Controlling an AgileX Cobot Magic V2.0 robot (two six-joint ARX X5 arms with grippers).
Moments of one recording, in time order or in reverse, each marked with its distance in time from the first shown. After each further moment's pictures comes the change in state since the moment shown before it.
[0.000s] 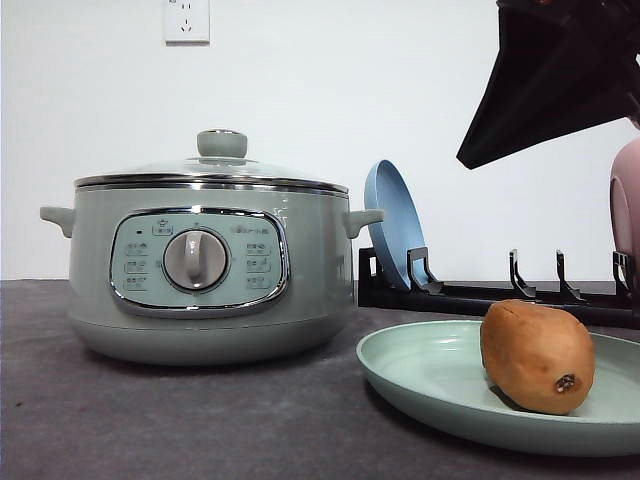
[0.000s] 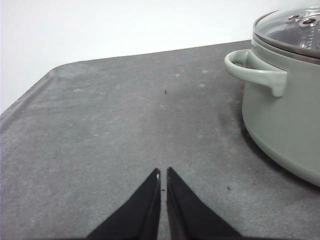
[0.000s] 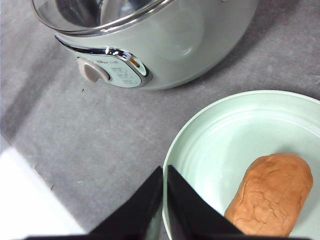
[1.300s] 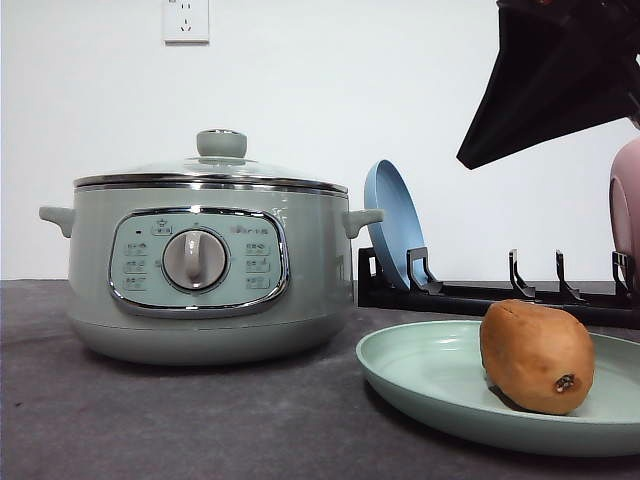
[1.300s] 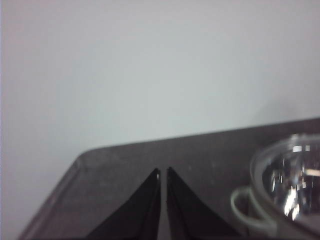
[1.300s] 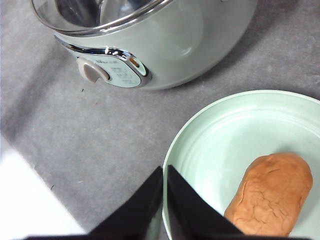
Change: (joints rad) left_arx 0.000 0.210 0.403 -0.016 0.004 0.020; right_arx 0.000 0.000 0.000 0.000 0.000 0.000
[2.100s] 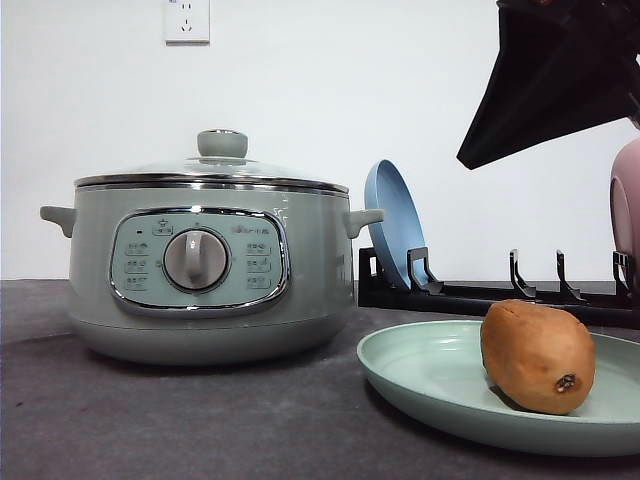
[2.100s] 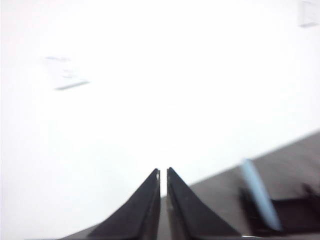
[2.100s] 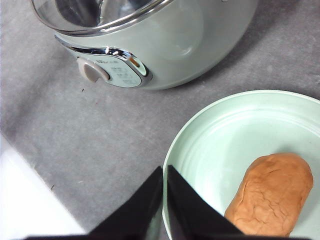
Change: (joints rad) left_arx -0.141 0.722 1.103 -0.328 0.188 0.031; right_arx 0.000 0.000 0.000 0.000 0.000 0.000
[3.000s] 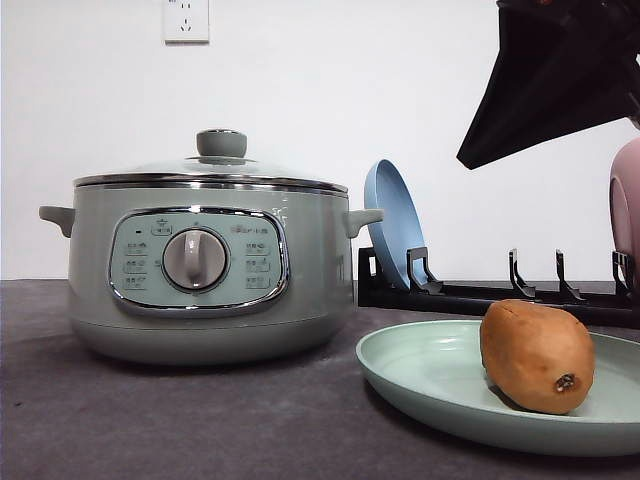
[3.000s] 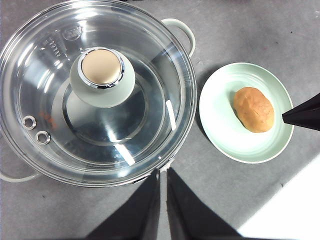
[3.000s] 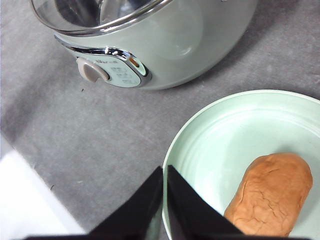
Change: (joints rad) left_arx -0.391 0.510 0.297 -0.819 0.002 -0.158; right_arx 0.000 0.000 0.000 0.000 0.000 0.000
